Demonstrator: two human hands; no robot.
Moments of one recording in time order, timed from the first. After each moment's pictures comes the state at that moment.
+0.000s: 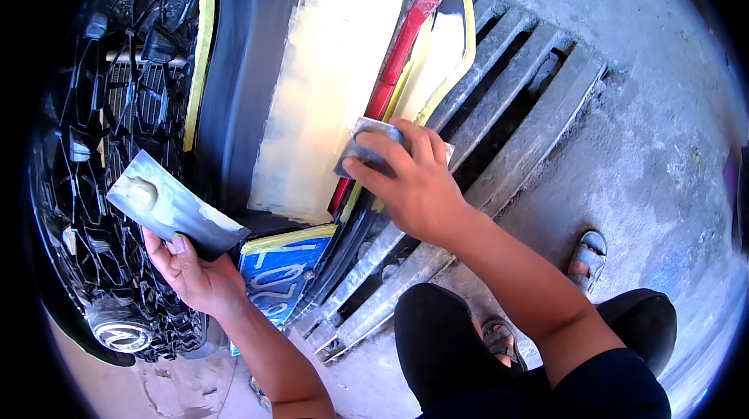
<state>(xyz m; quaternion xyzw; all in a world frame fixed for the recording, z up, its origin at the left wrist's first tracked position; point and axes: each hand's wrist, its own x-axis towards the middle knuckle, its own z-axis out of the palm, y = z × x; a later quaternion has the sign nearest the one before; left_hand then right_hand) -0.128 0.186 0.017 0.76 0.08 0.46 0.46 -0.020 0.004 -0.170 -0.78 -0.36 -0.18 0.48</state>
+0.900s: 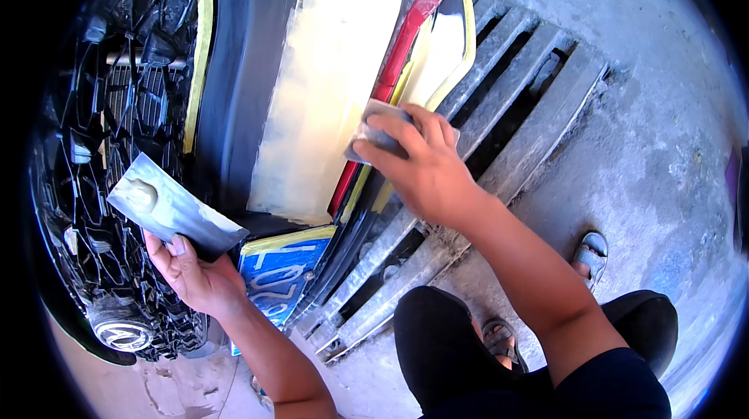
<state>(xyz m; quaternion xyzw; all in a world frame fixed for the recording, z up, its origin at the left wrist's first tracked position) -0.130 0.190 0.016 0.76 0.08 0.47 0.45 0.000 -0.004 -0.175 -0.77 -0.37 -0.18 0.49</state>
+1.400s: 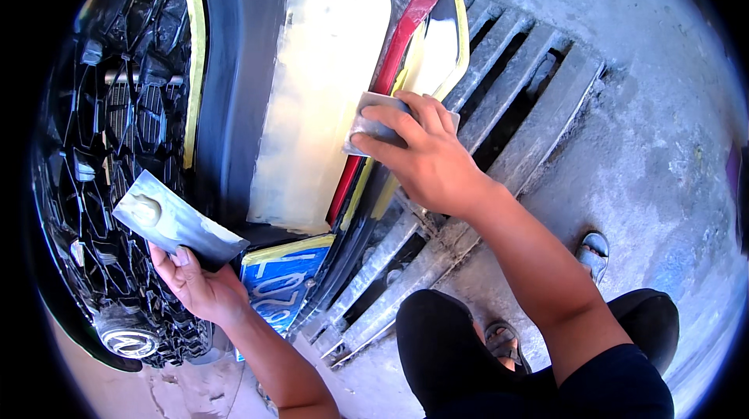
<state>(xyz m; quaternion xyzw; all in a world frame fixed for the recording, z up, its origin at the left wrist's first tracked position) -0.130 0.189 0.015 0.77 0.08 0.47 0.44 0.024 -0.018 -0.167 -0.77 -0.38 -0.17 0.49</state>
